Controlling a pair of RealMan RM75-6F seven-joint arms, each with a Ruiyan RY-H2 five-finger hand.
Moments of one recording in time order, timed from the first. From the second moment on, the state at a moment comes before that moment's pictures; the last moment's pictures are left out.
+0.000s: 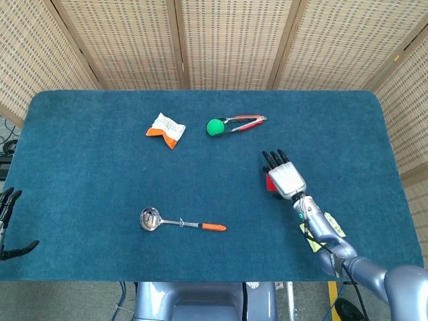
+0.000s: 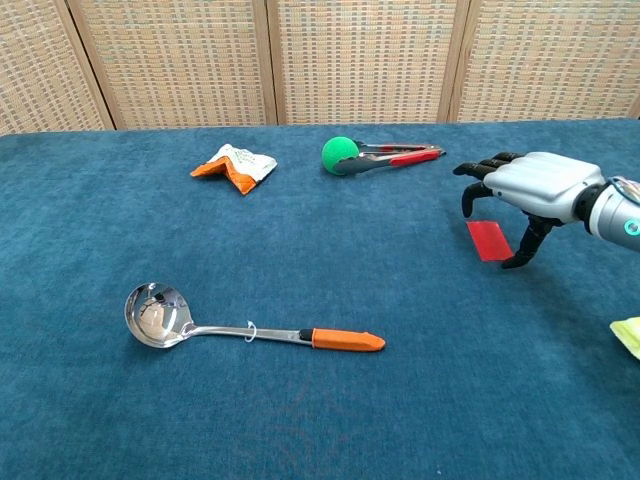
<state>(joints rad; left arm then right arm) -0.04 -1.02 -0.02 -1.70 1.45 1.44 -0.02 0.73 -1.69 0.15 -0.91 -1.41 0.86 -0.22</state>
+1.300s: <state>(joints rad) -0.06 -1.02 -0.02 -1.72 1.42 1.42 0.00 0.79 -1.64 0.23 -0.99 -1.32 0.89 -0.24</state>
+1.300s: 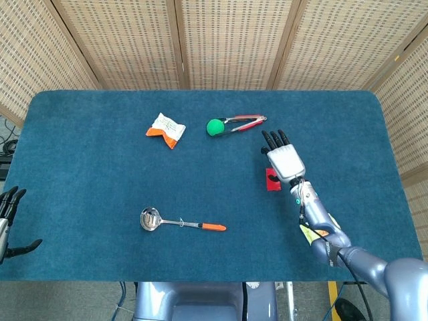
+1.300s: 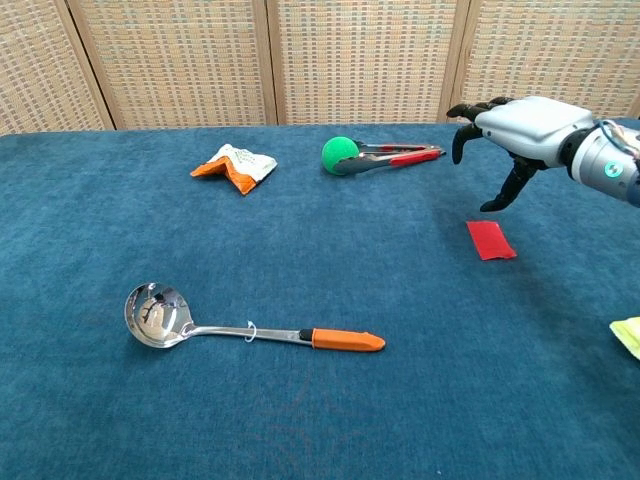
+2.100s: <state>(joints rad) -0.06 -1.02 -0.03 -1.72 1.41 1.41 -0.01 0.75 -1.72 0.11 -0.87 -1.37 0.90 -0.23</state>
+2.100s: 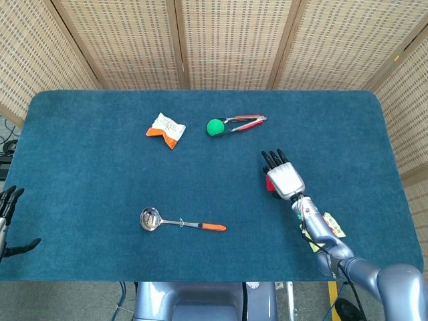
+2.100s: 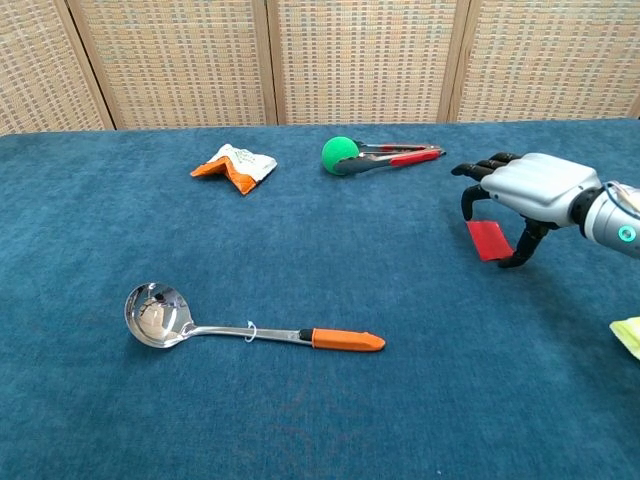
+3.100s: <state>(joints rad) -0.07 -1.02 -0.03 -1.72 1.40 1.40 0.02 0.77 -1.79 0.11 -0.68 -1.39 0.87 -0.14</state>
